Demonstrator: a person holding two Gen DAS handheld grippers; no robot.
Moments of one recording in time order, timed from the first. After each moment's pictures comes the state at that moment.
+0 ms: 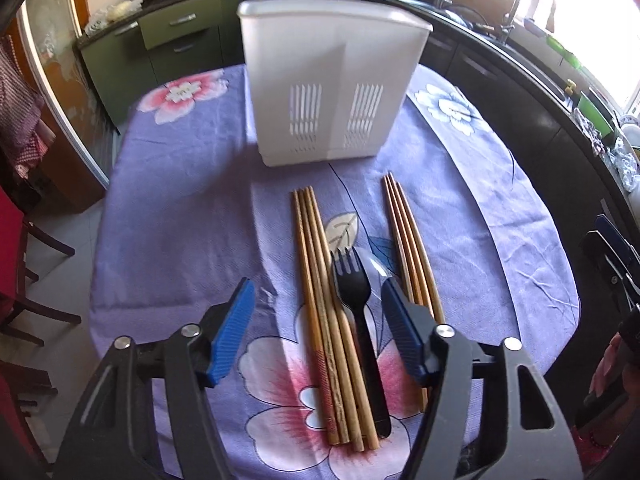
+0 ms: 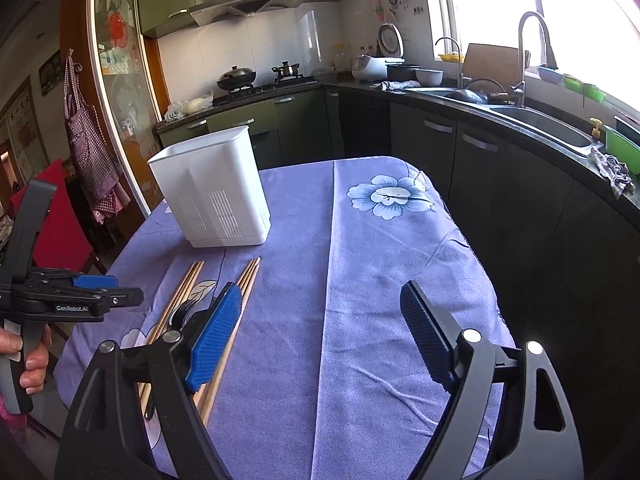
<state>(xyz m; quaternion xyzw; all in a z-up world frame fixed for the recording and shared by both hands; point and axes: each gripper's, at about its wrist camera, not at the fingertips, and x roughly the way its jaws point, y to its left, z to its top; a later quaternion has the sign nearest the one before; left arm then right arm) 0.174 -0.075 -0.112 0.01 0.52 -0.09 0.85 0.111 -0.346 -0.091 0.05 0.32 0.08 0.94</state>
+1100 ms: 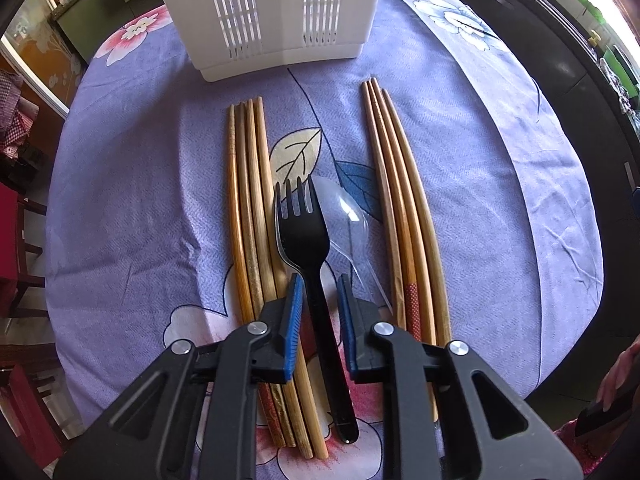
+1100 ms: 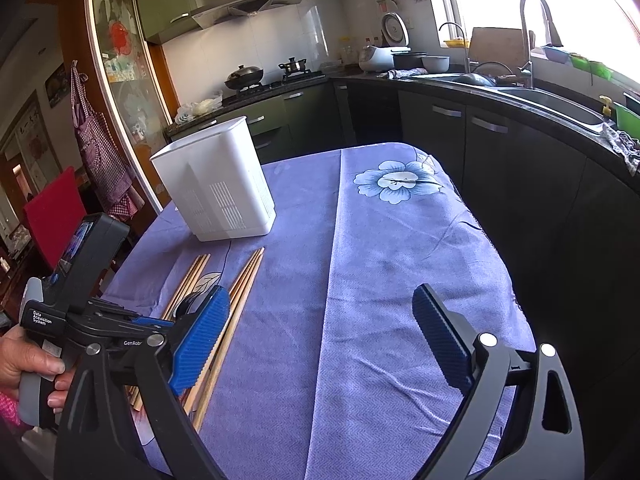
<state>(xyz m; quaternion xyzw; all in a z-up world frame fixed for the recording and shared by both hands) 0.190 -0.121 -0.165 0.04 0.62 -0.07 0.78 0.110 -0.361 -0.108 0.09 0.33 0.11 0.93</state>
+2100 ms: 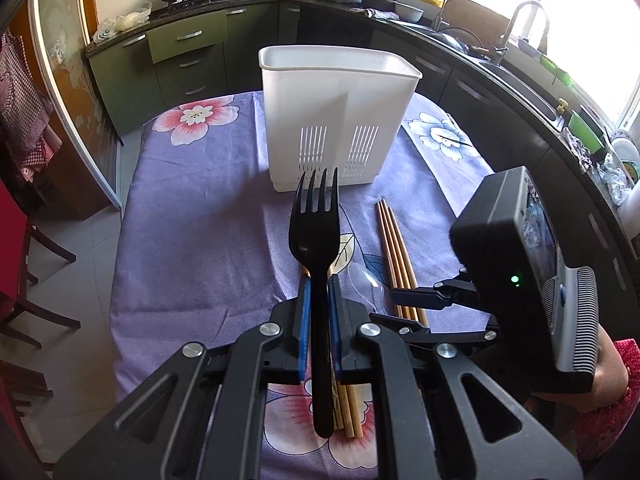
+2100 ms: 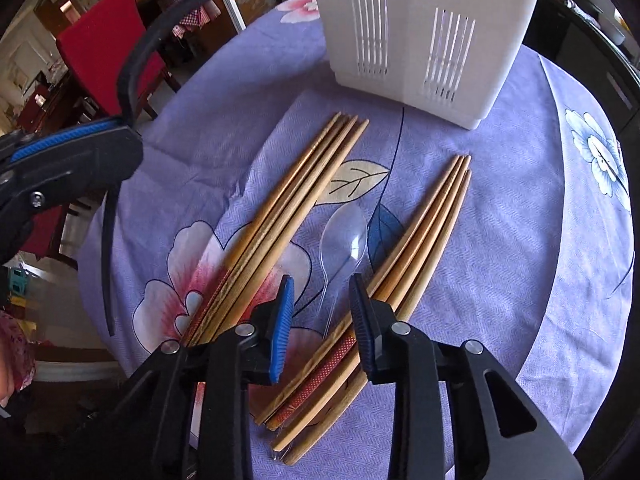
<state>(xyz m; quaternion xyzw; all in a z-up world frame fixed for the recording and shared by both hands) 0.150 -0.061 -0.070 0.00 0.48 -0.09 0.87 0.196 -0.166 -0.165 -0.10 0.58 0.27 0.76</state>
